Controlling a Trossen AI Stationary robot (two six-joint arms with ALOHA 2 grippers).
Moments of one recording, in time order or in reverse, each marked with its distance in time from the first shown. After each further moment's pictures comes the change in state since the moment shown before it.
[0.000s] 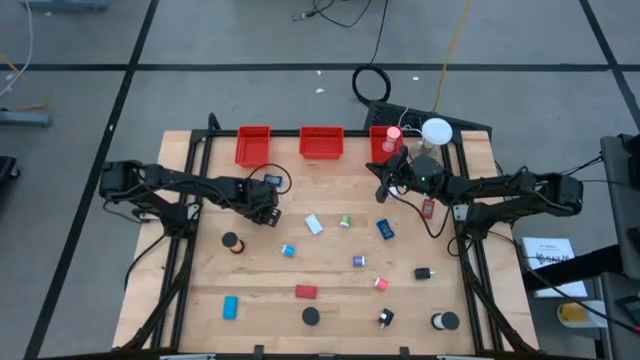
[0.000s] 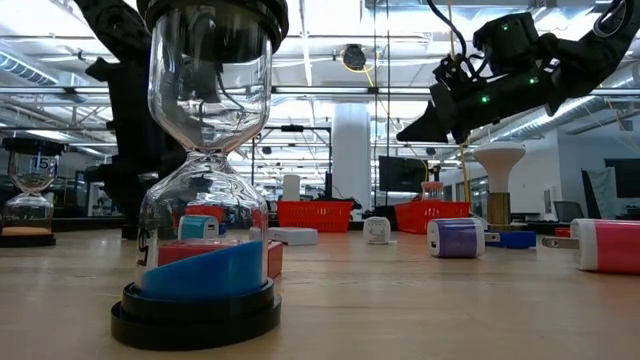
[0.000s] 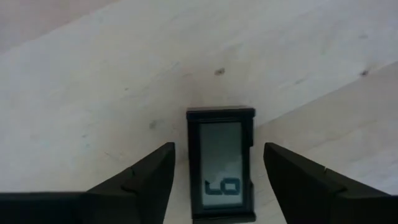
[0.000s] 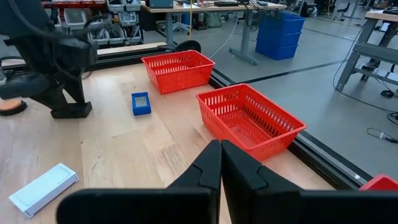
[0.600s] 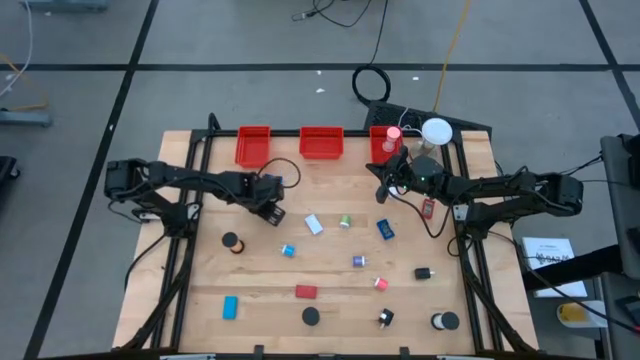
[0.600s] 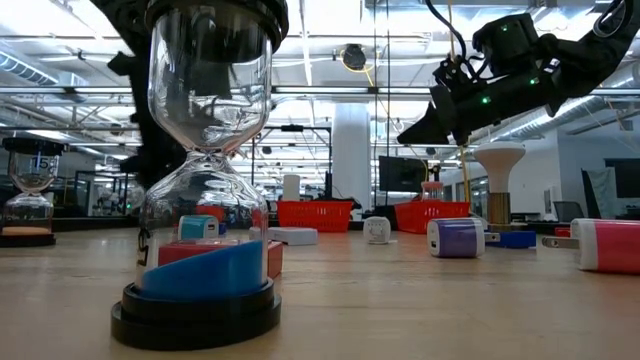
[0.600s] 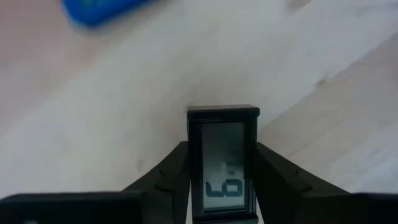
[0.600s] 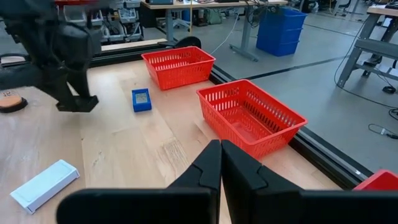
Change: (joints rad) left arm 0.039 0.023 0.100 0.008 0.000 0.275; right arm 0.000 0.000 -0.001 -0.014 0.000 0.008
